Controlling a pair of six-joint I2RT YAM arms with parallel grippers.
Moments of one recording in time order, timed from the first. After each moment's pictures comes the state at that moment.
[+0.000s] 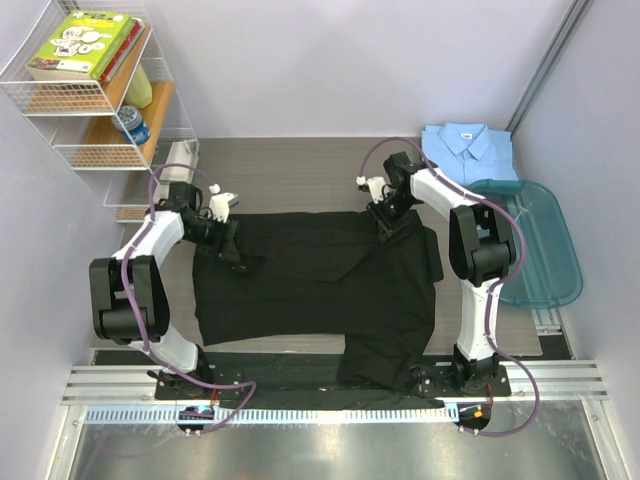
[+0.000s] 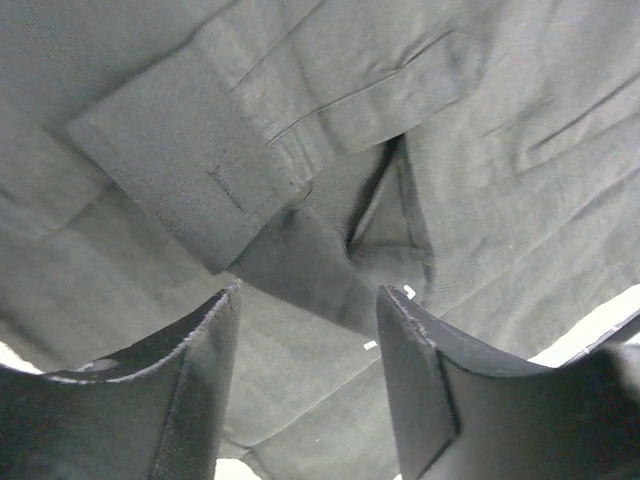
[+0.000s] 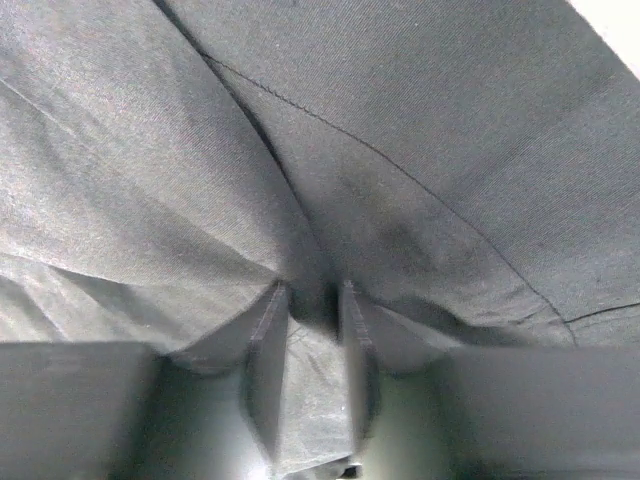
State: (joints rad) left arm 0.06 1.59 1.06 -0.72 0.52 0.42; right arm 0.29 2.08 1.61 -0.92 -0.30 -0.36
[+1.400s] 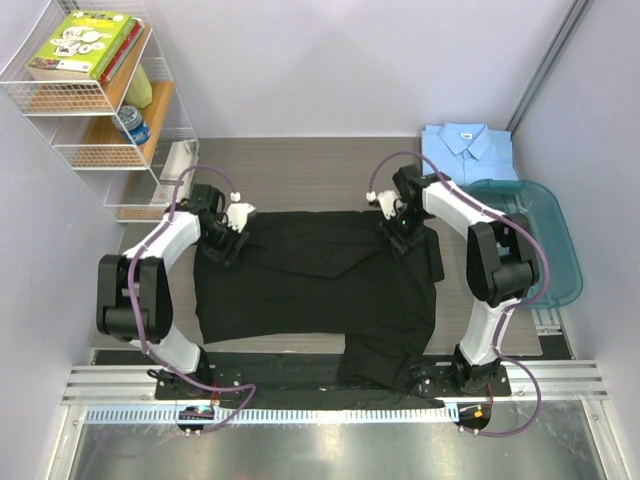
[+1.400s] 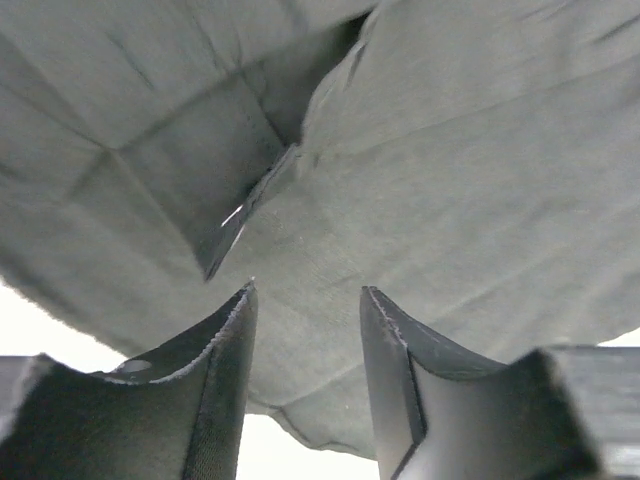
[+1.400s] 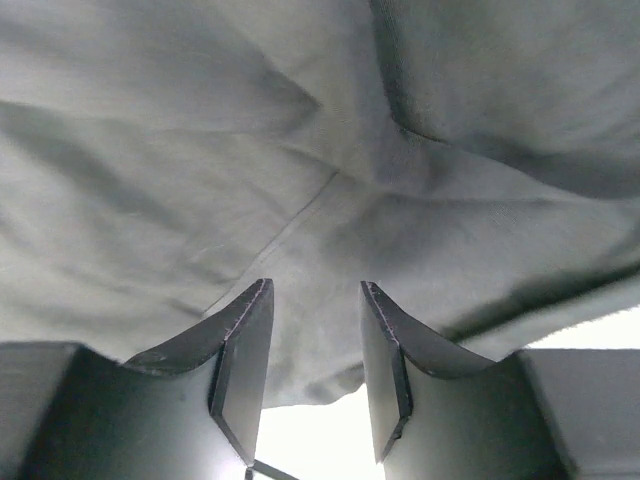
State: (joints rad) left arm -0.08 1.57 1.06 -0.75 0.27 0.47; right arm 0.29 1.85 1.40 -0.96 -0.20 -0.38
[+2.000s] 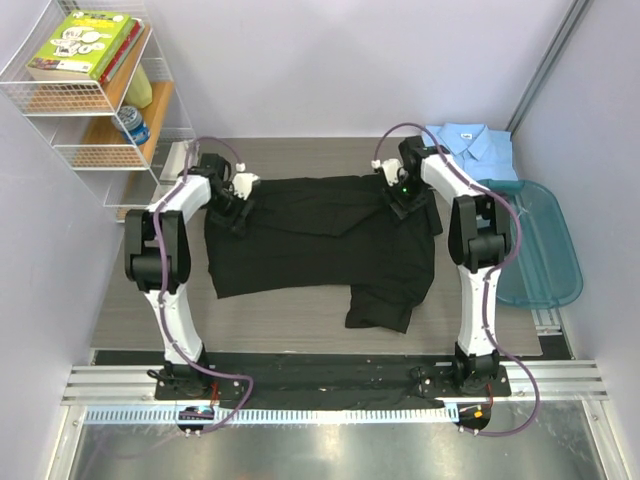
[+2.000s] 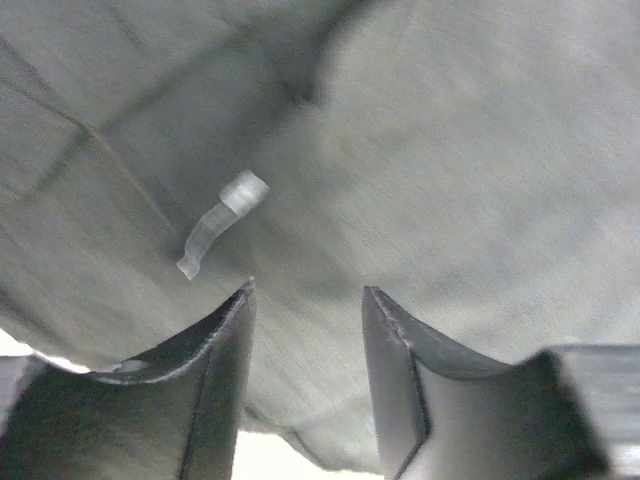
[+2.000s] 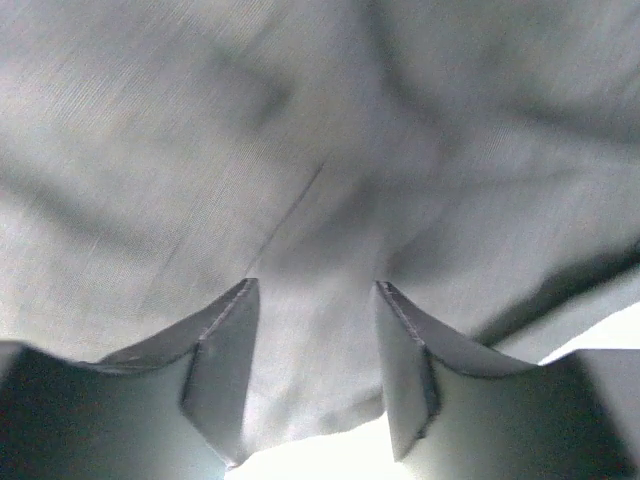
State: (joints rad) left arm -0.06 2.02 1.50 -0.75 0.26 0.46; right arm 0.20 2.24 1.85 -0.94 -0.13 -0.43
